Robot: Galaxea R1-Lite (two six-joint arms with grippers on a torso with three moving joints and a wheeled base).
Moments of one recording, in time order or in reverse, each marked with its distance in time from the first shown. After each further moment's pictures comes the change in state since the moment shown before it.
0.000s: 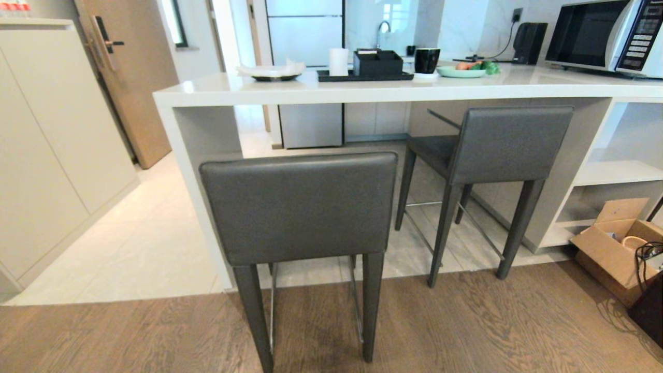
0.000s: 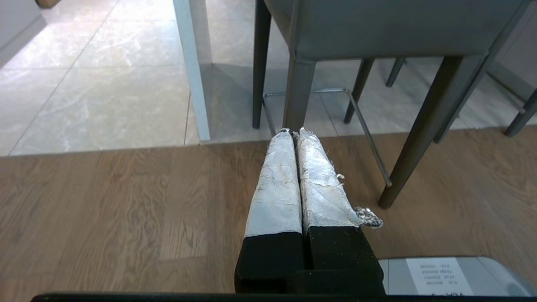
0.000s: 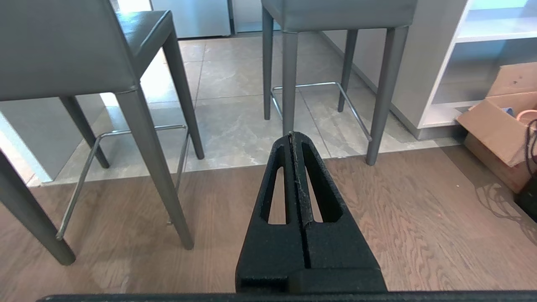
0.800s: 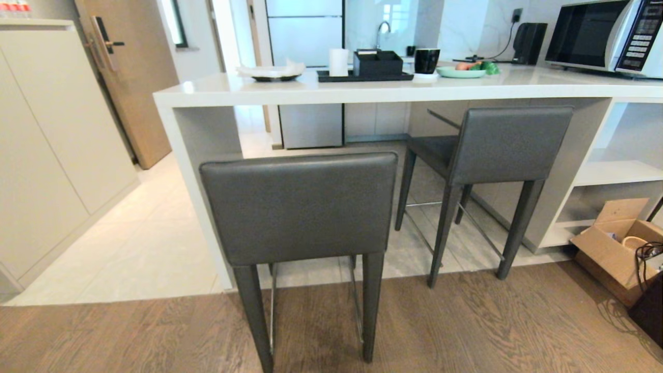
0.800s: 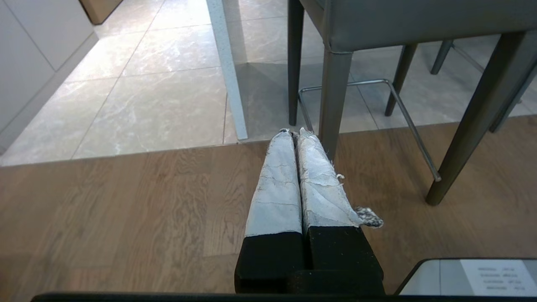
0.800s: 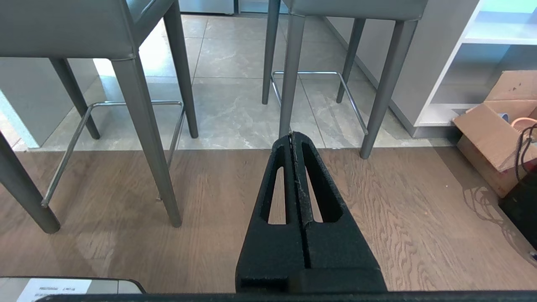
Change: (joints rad) left arm 0.000 0.000 0.036 -0.027 0.086 0.113; right arm 0.001 0.000 0.000 0.052 0.032 -0.082
